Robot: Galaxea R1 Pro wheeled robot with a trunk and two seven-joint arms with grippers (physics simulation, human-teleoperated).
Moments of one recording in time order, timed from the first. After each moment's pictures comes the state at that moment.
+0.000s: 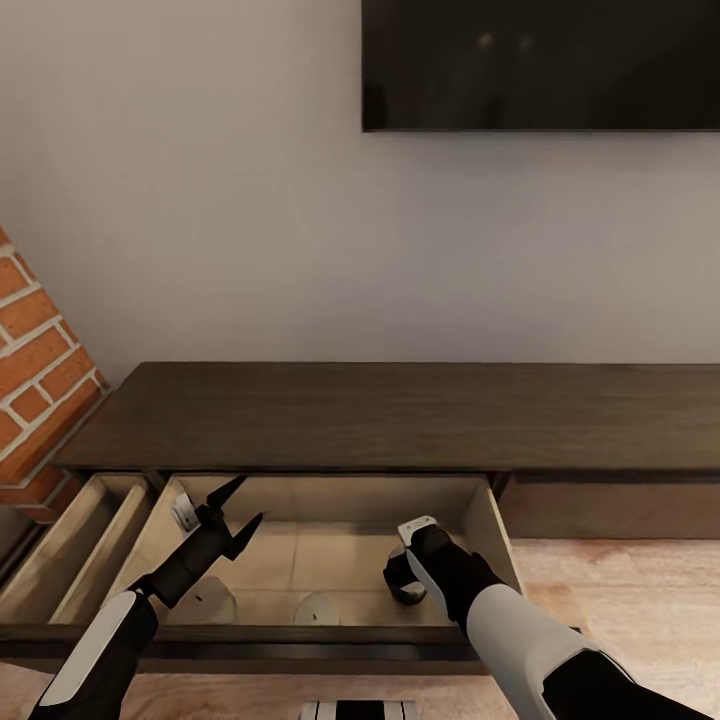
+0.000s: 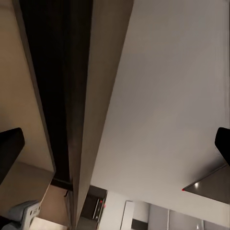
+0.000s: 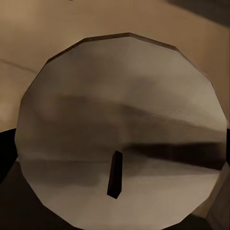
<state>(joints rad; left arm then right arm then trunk) -0.29 0.14 0.06 -1.16 1.75 0.64 -0.19 -0.80 0.17 0.35 -0.38 -0.06 0.66 -0.06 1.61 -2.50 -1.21</state>
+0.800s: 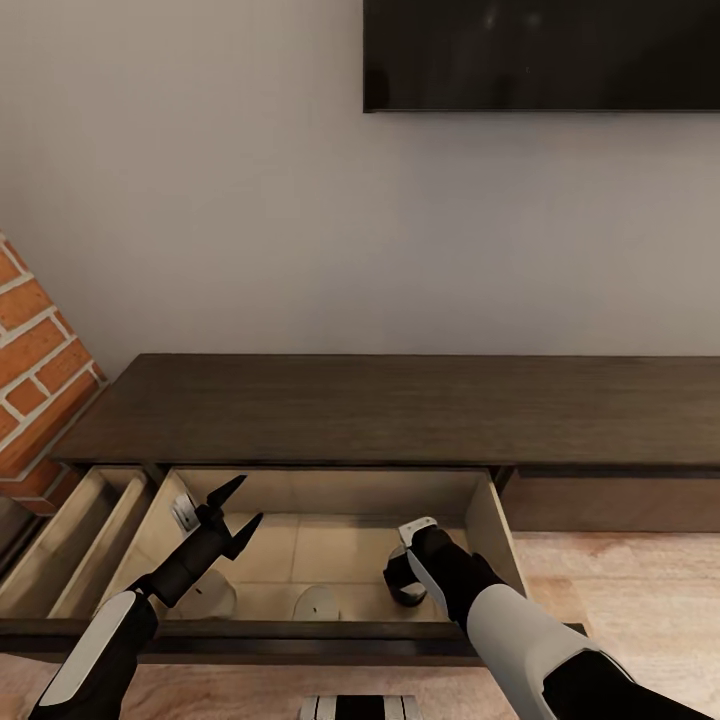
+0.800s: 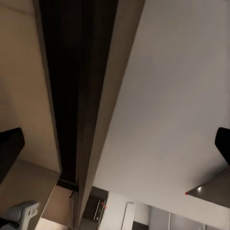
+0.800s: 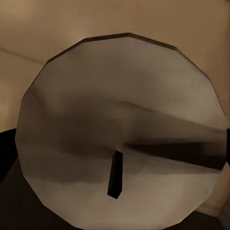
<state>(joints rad) -0.29 0.14 0.06 -1.16 1.75 0.64 -0.19 -0.80 0.17 0.35 -0.37 -0.07 0.66 -0.05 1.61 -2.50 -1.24</state>
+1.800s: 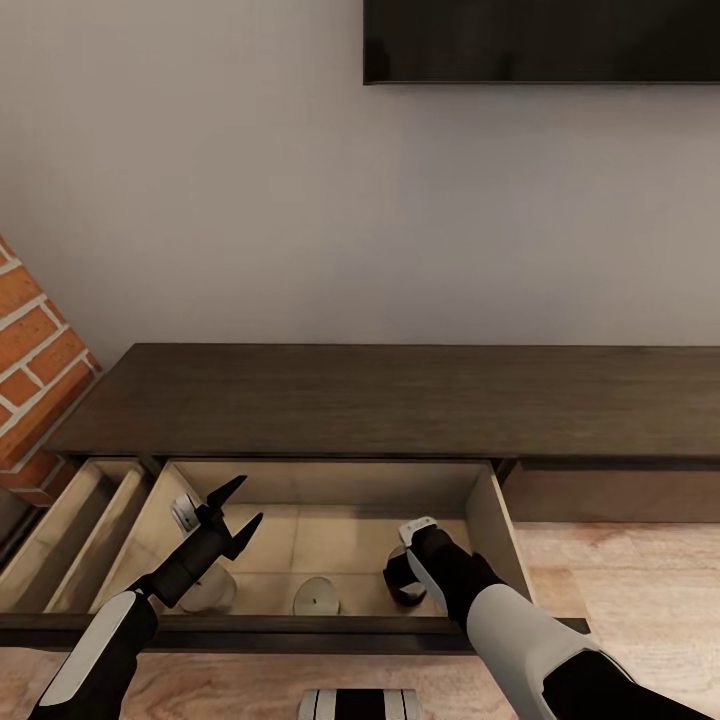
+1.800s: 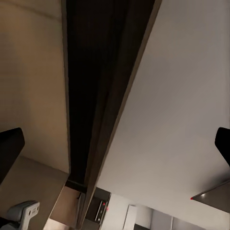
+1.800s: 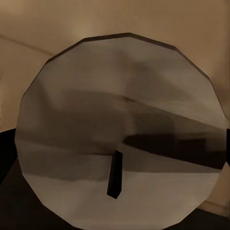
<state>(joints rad) -0.29 0.14 0.06 -1.16 1.75 0.64 -0.19 -0.80 0.17 0.35 -0.38 -0.06 0.66 -0.05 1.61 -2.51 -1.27</state>
